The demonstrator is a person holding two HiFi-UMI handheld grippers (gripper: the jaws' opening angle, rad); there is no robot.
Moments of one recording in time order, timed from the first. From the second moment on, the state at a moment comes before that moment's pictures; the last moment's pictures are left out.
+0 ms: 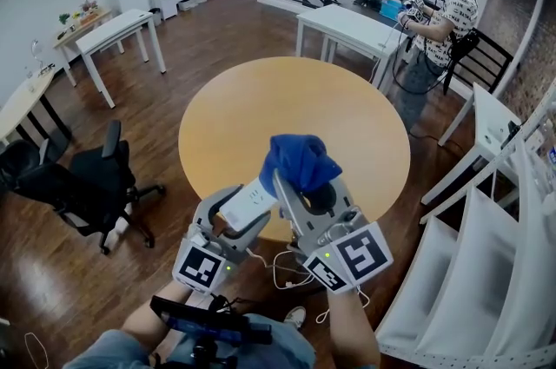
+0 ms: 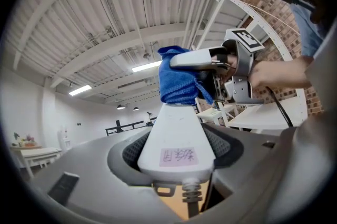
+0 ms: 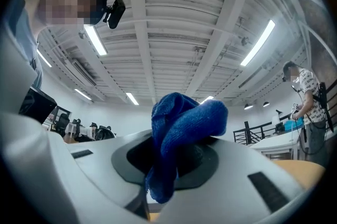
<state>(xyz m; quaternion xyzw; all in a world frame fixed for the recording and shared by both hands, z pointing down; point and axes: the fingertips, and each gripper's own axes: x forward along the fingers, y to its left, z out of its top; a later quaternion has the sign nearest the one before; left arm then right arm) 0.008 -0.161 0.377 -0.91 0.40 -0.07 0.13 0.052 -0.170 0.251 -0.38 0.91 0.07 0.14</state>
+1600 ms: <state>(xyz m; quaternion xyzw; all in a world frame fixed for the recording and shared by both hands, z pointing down) 0.000 -0.166 0.374 -0.90 0.41 -0.07 0.12 0.010 -0.150 0.257 -0.34 0.93 0.08 0.13</state>
